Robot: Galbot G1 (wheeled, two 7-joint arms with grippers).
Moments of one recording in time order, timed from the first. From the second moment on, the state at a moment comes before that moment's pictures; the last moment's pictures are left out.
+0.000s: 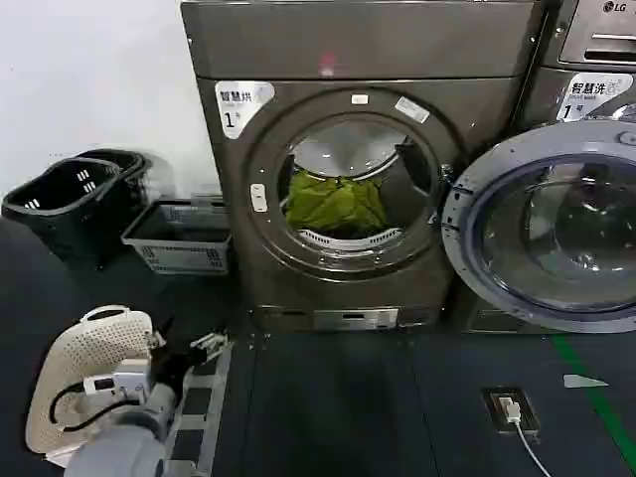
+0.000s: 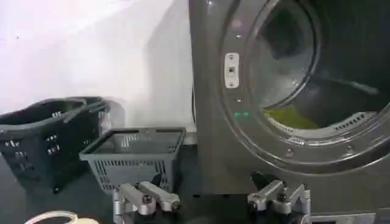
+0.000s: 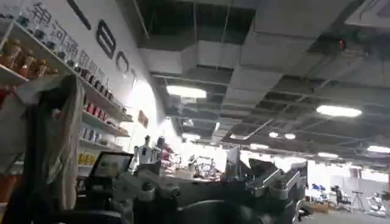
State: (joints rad) left arm 1.31 -1.46 -0.59 -2.30 -0.04 0.74 0.04; right arm -1.79 1.02 2.49 1.58 0.48 -0.28 -0.04
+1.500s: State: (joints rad) left arm 1.35 -1.46 -0.59 -2.32 -0.03 0.74 0.06; right arm -1.78 1.03 2.47 1.55 0.55 -0.20 -0.03
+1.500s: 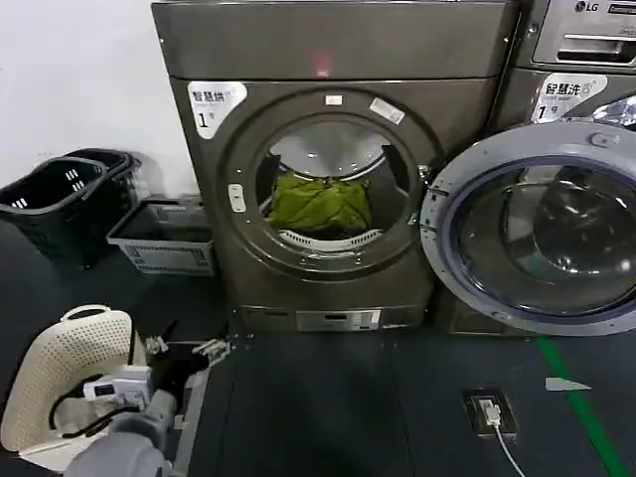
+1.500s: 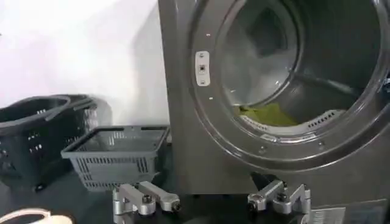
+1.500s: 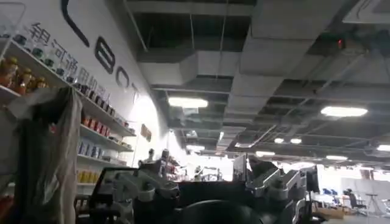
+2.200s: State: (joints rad) left arm 1.34 -1.46 -0.58 -2.32 -0.04 0.74 0.05; right arm -1.79 1.03 2.48 1.53 0.56 -0.19 -0.02
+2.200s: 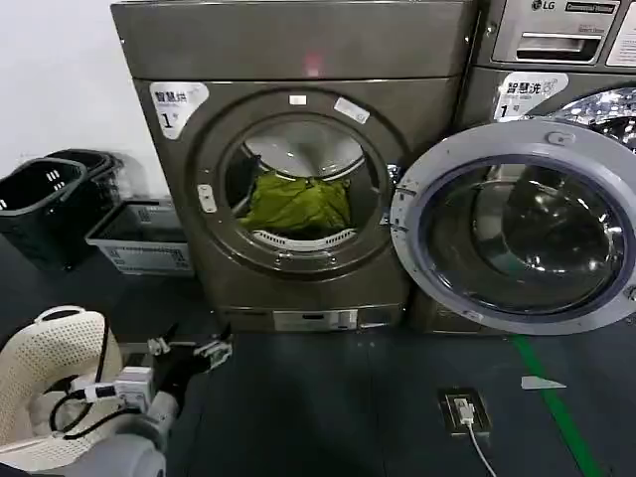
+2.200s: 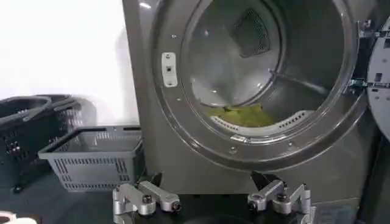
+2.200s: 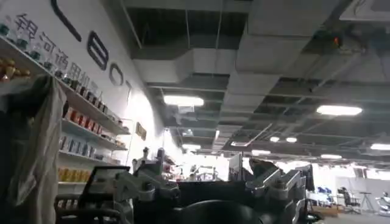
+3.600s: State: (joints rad) left arm 1.32 -1.46 -0.56 -2.31 -0.04 0.74 0.06; right arm -1.78 1.05 2.52 1.48 0.60 -0.13 0.02
